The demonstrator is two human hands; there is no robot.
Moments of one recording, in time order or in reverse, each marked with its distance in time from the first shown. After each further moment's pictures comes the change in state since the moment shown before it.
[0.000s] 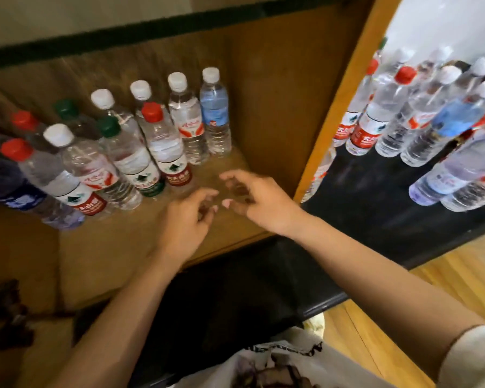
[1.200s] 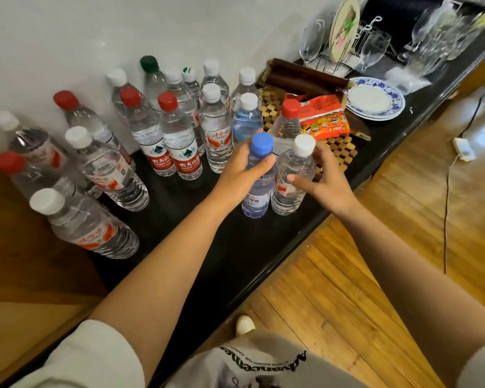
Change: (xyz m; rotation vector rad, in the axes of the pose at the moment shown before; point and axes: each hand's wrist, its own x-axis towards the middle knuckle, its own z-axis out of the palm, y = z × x) left_hand 0.151 0.339 0.290 -0.822 -0.536 0.224; right_hand -0.200 0.290 -0.296 0.162 0.713 0.372
